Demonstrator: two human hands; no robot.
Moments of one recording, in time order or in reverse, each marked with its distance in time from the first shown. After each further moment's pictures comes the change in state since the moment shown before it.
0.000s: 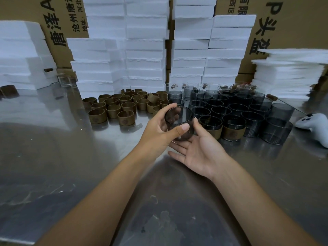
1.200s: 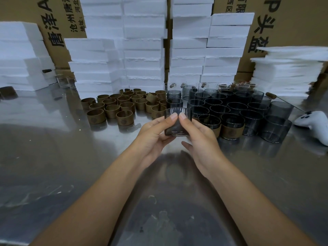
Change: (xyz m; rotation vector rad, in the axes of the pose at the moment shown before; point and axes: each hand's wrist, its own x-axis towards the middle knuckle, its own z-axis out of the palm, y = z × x) left_hand 0.002 0.000 -0.004 -0.357 -0.001 -0.338; right_hand -0.006 0.003 0.007 -0.373 0.155 -0.422
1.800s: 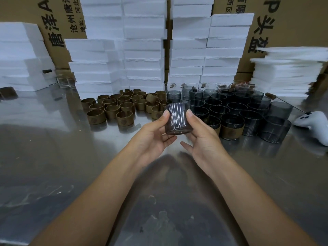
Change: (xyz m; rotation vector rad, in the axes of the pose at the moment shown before) left_hand -0.001 0.005 -0.004 -0.082 -0.067 -0.084; right_hand -0.001 -0.007 -0.001 0.148 0.010 0.079
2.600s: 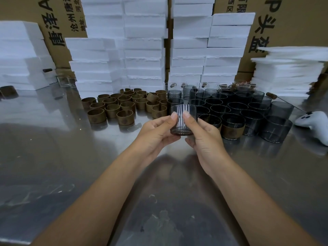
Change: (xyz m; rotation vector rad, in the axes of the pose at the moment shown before) left_hand -0.001 -0.005 0.003 0.226 0.027 0.126; right_hand 0.002 0.004 -0.002 -0.120 0.053 -0.121
